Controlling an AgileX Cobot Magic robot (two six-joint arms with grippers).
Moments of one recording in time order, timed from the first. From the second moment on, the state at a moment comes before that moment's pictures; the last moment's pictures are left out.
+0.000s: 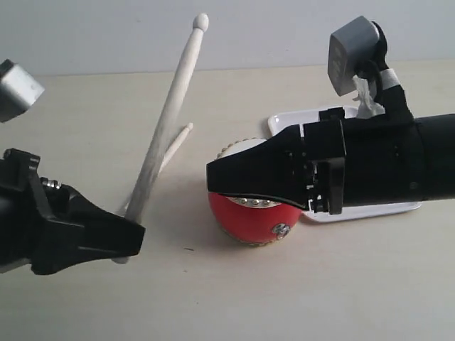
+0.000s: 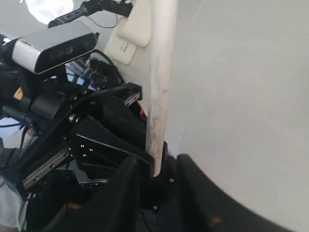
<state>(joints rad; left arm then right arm) -0.64 1.01 -0.64 -0.79 0.72 0.35 0.43 1.35 -0.55 1.73 1.07 -1.23</state>
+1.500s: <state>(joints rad) -0.64 1.21 -0.55 -1.70 0.83 0.90 0.43 1.37 -0.56 1.74 1.11 -1.32</state>
